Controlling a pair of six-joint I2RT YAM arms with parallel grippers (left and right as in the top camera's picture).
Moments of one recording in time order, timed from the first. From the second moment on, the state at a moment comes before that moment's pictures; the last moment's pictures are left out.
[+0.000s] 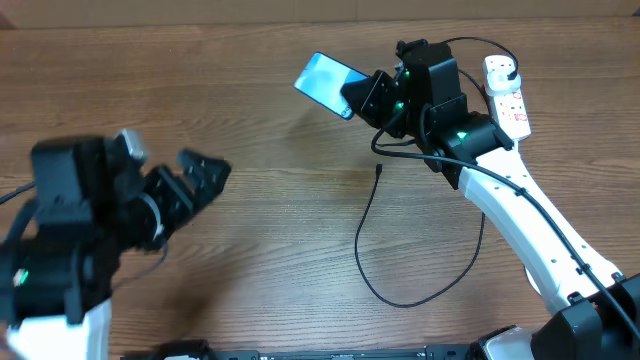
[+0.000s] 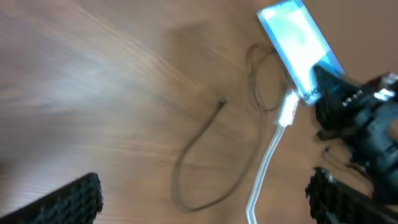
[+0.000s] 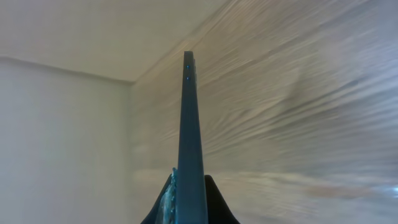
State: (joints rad) left arm 0.05 1.09 1.48 -1.31 0.43 -0.72; right arm 0.40 1.59 1.36 -0.34 -0.36 0.99
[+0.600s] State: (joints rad) left arm -0.04 1.45 1.36 -0.66 0.90 -1.03; right arm 0.40 1.59 1.36 -0.23 -0.59 1.54
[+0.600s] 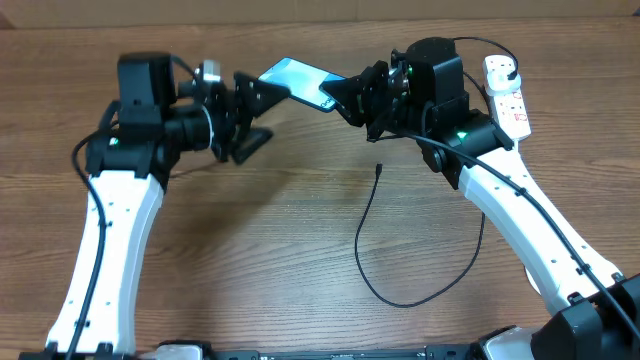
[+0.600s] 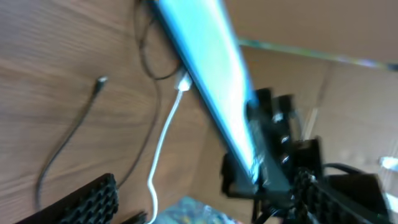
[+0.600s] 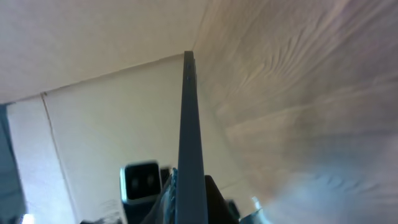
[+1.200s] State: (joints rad) left arm -0.04 1.52 1.35 -0.49 0.93 -1.38; right arm 0.41 1.59 1.36 -0.23 -0.65 1.80
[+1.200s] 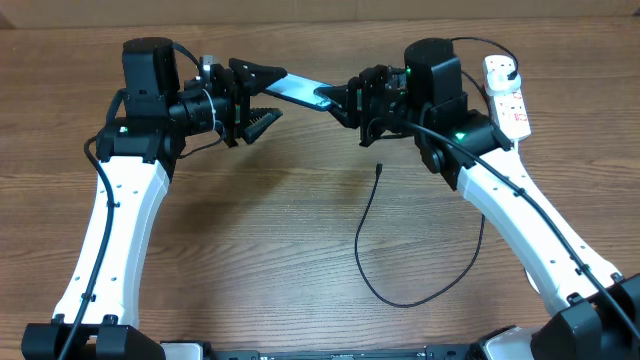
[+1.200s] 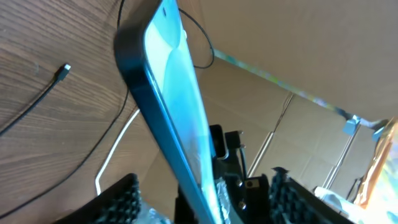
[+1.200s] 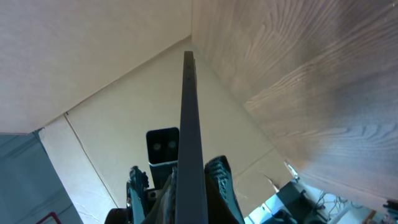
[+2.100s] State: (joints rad) left arm -0.08 1.52 1.35 -0.49 0.79 -1.46; right arm 0.49 1.59 1.36 -0.22 -0.64 1.85
